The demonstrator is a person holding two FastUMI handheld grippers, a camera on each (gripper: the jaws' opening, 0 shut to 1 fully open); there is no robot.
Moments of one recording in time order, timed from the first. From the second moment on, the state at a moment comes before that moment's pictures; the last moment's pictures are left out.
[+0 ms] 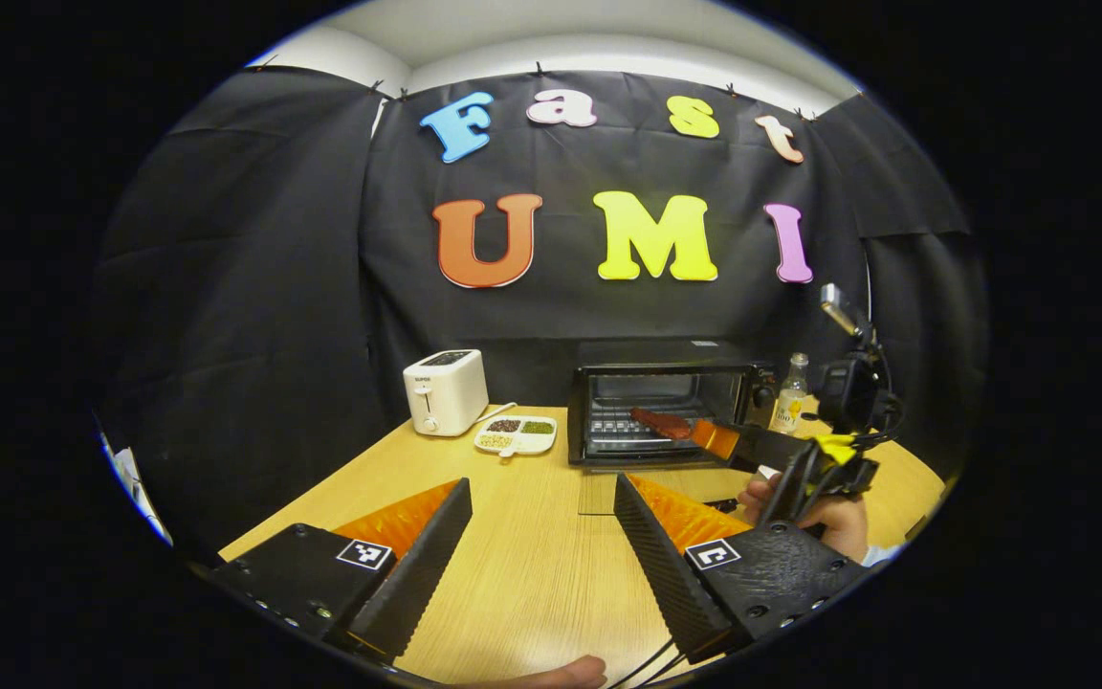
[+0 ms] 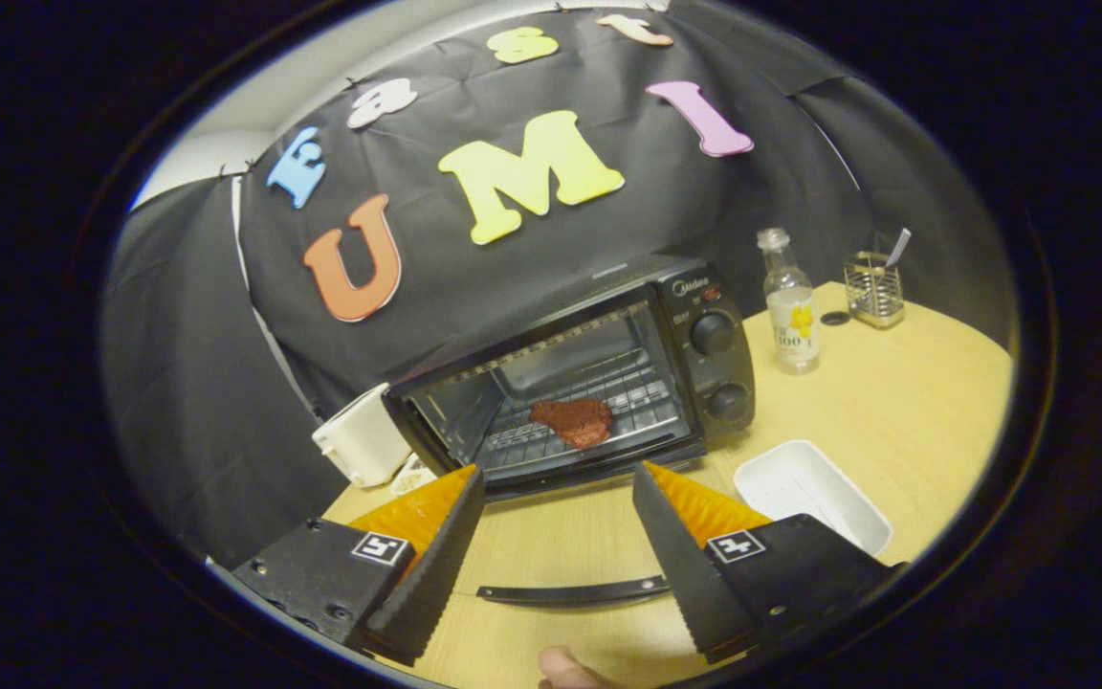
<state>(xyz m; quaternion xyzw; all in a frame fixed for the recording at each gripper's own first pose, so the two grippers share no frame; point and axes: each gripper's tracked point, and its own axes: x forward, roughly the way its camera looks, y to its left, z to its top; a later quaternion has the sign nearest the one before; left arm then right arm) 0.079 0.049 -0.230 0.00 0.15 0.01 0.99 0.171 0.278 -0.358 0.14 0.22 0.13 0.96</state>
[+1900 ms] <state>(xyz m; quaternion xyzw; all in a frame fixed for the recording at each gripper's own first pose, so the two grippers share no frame) 0.170 -0.118 -0.379 0.01 0.34 -0.09 0.94 0.118 0.030 -0.160 -0.04 0.01 0.07 1.00</state>
